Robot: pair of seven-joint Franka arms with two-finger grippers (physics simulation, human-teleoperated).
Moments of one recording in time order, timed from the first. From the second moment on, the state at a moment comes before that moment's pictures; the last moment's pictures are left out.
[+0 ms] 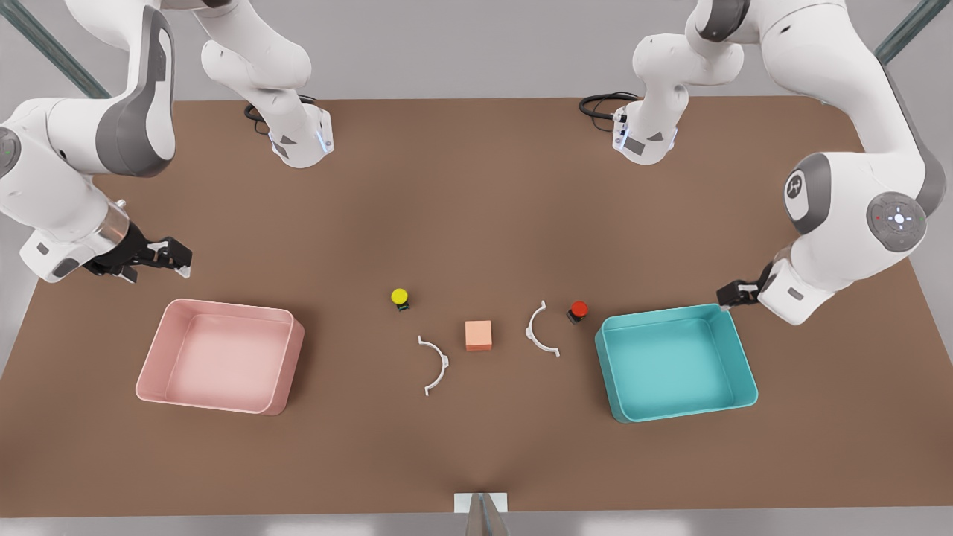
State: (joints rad) left arm -0.11 0.31 0.07 -1.38 -0.02 1.67 -0.07; right arm -0.09 0.10 0.07 -1.55 -0.03 1.69 -0.13
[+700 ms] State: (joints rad) left arm -0.48 0.42 0.06 -1.99 -0.17 2.41 -0.85; right arm 0.30 0.50 0.35 -1.63 -0.19 2.04 0.34
